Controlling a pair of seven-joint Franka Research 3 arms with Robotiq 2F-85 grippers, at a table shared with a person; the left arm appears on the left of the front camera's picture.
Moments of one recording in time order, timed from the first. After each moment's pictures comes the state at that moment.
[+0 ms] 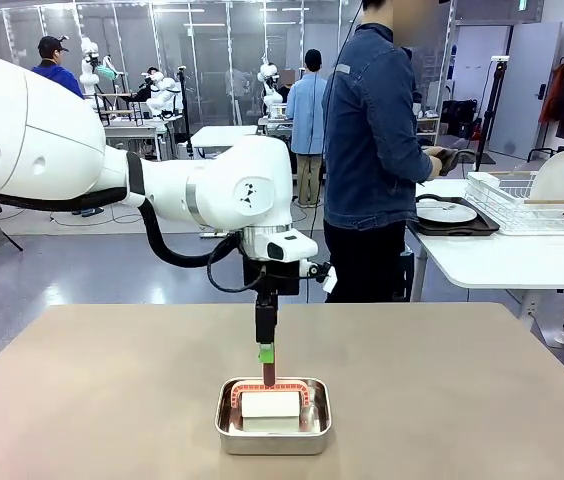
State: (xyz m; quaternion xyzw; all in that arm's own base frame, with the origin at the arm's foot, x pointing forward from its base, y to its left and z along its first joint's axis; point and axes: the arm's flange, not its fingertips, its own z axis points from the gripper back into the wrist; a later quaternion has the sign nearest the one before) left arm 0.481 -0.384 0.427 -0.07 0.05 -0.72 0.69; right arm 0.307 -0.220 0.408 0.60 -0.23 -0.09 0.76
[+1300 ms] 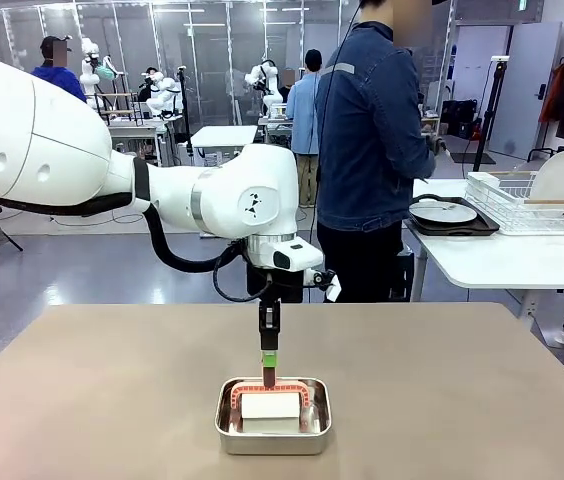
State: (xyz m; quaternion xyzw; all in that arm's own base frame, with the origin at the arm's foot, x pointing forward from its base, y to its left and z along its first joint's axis) left arm 0.476 -0.391 0.419 -0.06 0.05 -0.70 0.71; right arm 0.307 -0.220 0.408 0.60 -0.23 -0.09 0.76
